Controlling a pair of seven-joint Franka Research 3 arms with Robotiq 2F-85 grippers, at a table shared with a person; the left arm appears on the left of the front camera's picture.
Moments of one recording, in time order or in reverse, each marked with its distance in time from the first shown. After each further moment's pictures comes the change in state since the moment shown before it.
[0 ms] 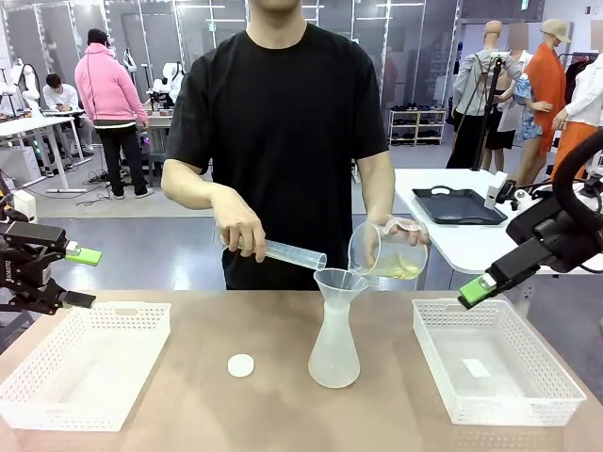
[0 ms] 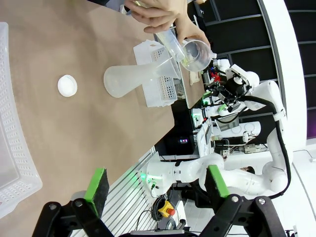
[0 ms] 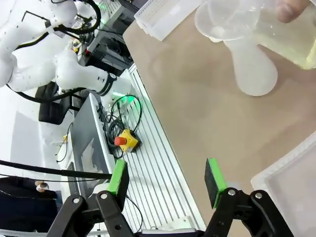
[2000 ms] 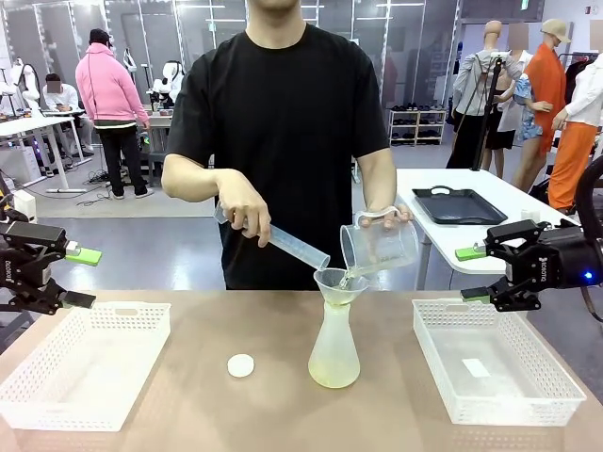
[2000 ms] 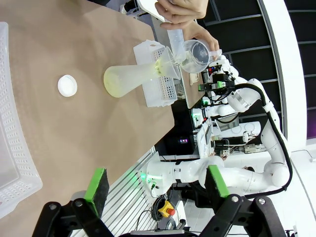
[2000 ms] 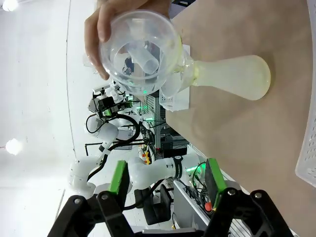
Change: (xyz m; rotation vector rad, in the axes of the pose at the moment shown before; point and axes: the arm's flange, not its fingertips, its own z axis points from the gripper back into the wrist) left arm 0.000 0.000 0.000 0.000 0.000 0.000; right arm -0.032 -0.054 0.008 0.215 -0.403 -0.738
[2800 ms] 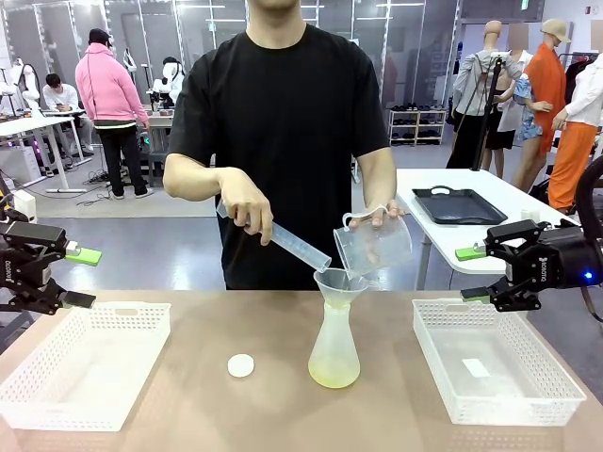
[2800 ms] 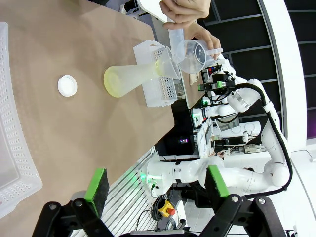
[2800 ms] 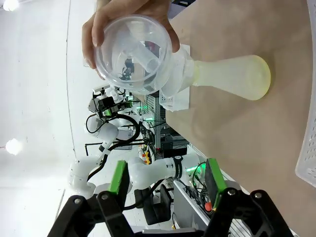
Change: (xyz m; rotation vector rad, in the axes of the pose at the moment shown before) left arm 0.000 0.000 0.000 0.000 0.000 0.000; right arm 0.000 0.000 0.000 0.000 0.000 0.000
